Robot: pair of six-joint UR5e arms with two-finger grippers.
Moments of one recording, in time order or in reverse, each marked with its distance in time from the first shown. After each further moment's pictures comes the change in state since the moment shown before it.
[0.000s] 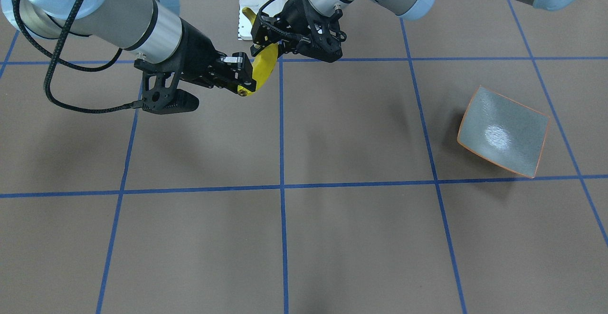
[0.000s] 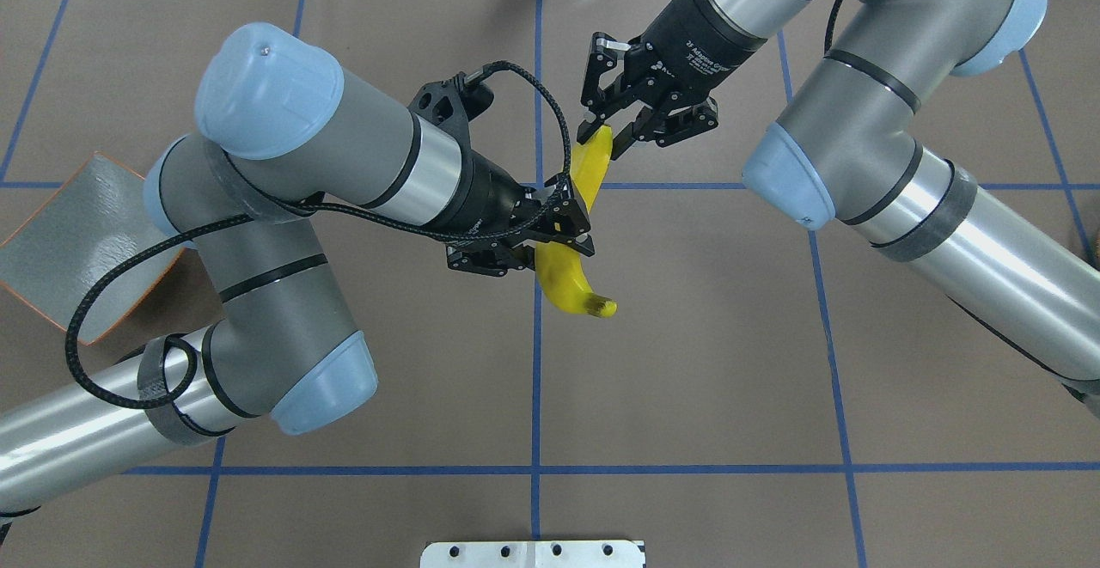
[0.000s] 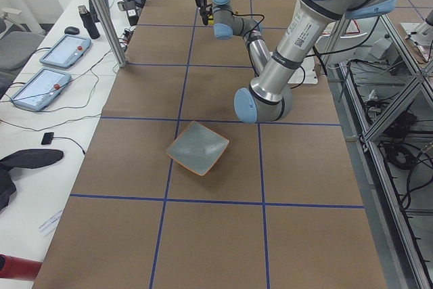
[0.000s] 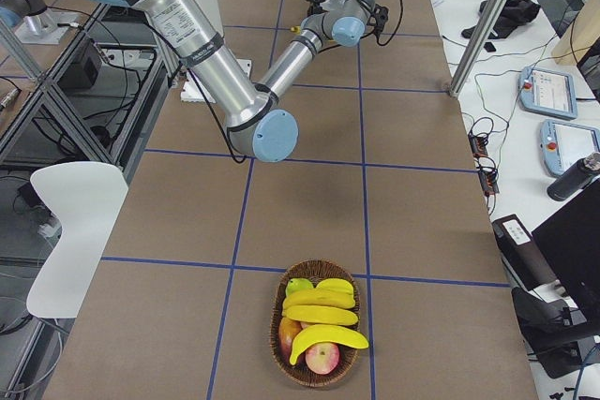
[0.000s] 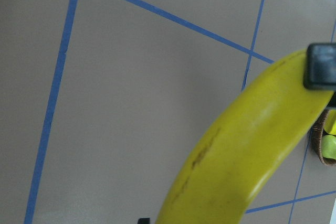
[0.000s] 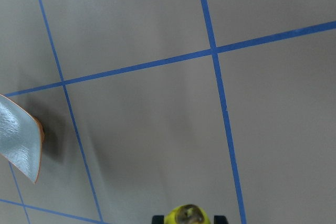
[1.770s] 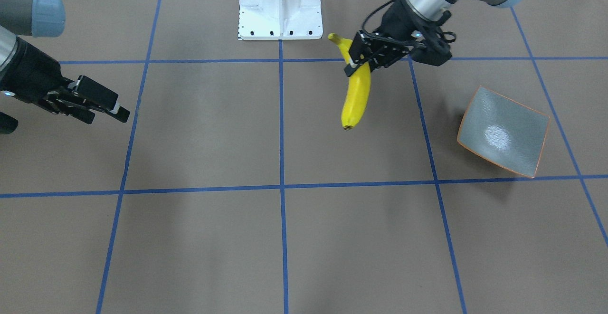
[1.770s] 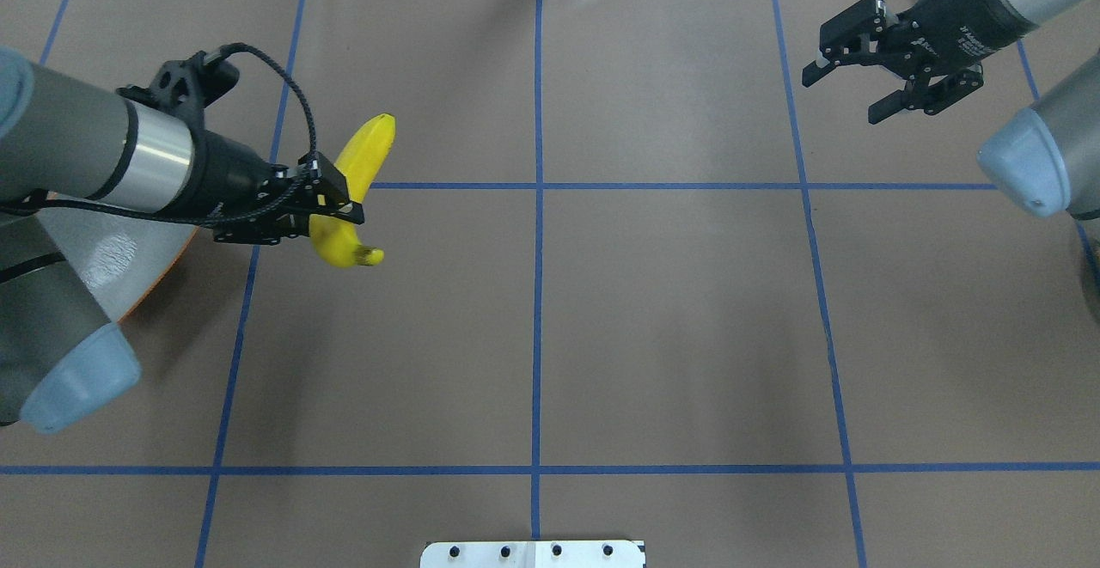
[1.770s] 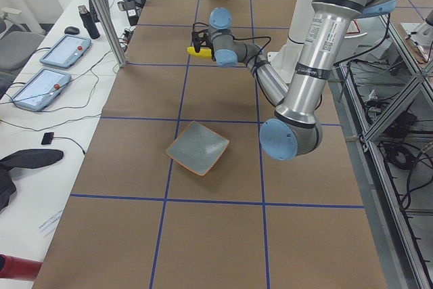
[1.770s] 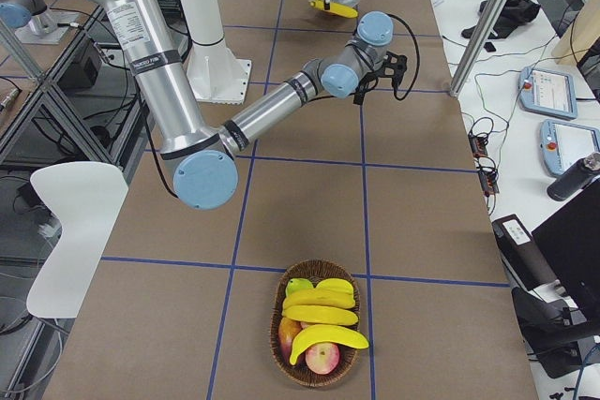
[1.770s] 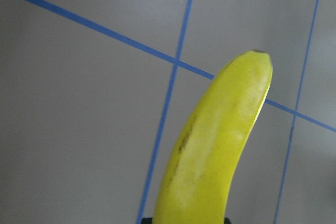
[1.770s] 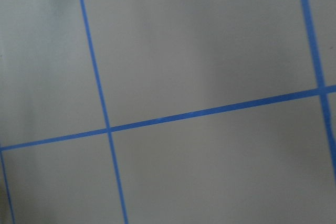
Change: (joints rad) left arm -0.199 0.492 -0.242 0.007 0.019 0.225; right arm 0.246 -0.361 0.122 0.000 -0.043 -0.253
